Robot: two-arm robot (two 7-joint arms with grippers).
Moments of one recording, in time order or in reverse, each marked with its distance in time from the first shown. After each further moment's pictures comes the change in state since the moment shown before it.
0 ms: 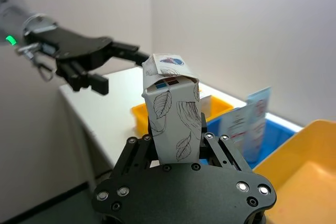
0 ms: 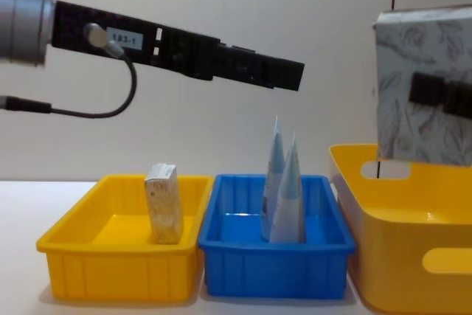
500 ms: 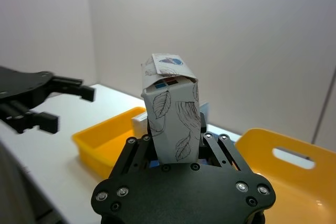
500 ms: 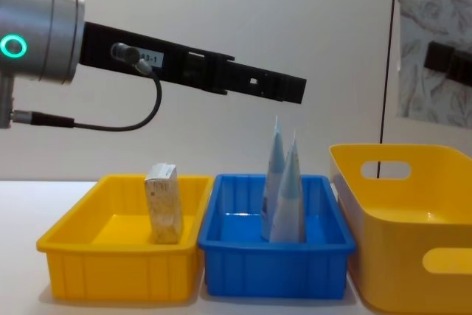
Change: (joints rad) left arm -0.005 -0.047 0.016 0.029 0.006 0.048 0.094; right arm 0.019 -0.100 0.019 0.025 -0.100 -0.050 -0.196
